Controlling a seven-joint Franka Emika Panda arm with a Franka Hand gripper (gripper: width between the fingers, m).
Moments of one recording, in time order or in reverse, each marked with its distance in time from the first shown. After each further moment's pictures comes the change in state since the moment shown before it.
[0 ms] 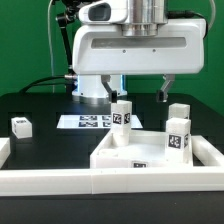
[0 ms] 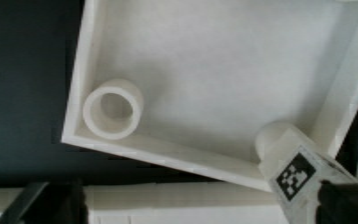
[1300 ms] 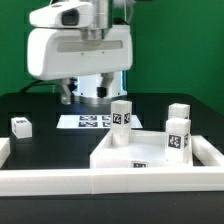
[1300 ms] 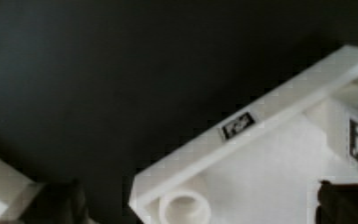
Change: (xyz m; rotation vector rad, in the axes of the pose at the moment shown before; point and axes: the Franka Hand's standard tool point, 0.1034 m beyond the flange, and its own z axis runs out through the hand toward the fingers) arm -0.056 0.088 0.007 -0.025 -0.011 -0.696
